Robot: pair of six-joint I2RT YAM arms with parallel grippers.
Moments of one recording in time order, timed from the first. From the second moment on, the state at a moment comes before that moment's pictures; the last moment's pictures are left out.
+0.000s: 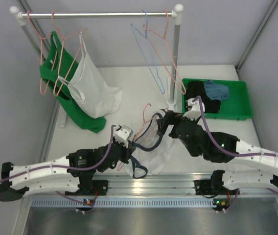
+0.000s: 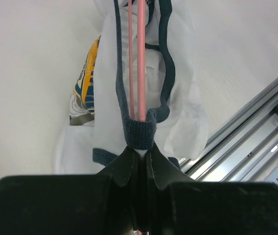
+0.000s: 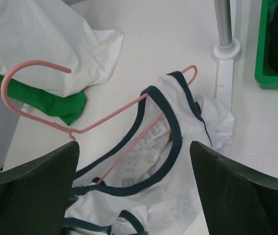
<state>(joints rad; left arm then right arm) -1.31 0.75 0.64 -0.40 -0.50 -0.47 1.27 0.99 1.08 -0.60 0.88 0.83</state>
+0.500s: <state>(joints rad) -1.31 0.69 1.25 -0.79 -0.73 -0.50 1.27 0.89 1.08 -0.60 0.88 0.77</state>
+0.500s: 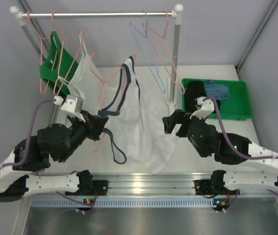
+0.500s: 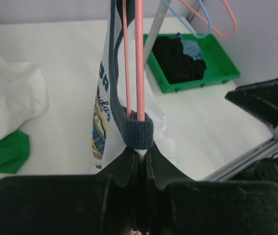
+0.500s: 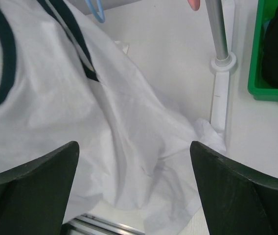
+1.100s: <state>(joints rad) -1.31 1.08 1.96 -1.20 -0.92 -0.46 1.27 0.90 1.16 -0.60 0.86 0.70</state>
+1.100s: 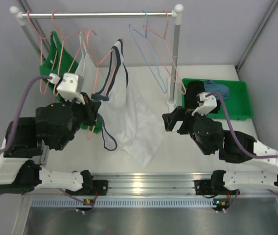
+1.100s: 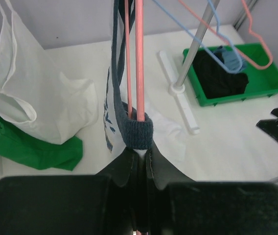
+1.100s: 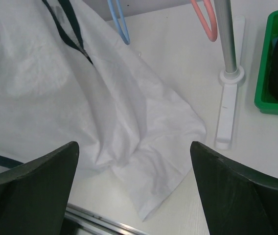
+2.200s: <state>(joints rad) -0.35 1.15 1.65 -0.83 -0.09 -0.19 1.27 0.90 1.16 -0.66 0.82 0.71</state>
